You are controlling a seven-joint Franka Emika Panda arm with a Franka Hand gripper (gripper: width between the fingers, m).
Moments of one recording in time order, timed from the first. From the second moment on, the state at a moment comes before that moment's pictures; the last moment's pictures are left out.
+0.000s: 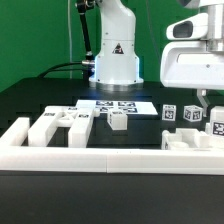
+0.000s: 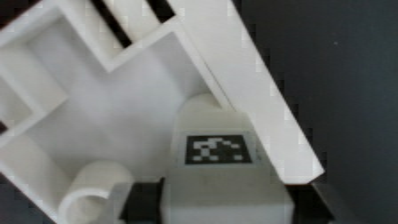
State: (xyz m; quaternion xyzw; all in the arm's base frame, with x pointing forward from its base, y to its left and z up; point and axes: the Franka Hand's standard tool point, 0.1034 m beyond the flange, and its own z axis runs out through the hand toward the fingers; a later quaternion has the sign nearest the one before) arm 0.623 0.129 0.074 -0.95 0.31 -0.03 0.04
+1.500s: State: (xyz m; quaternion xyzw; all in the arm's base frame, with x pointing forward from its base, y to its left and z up) arm 0.624 0.132 0.076 -0.99 -0.11 -0.05 0.02
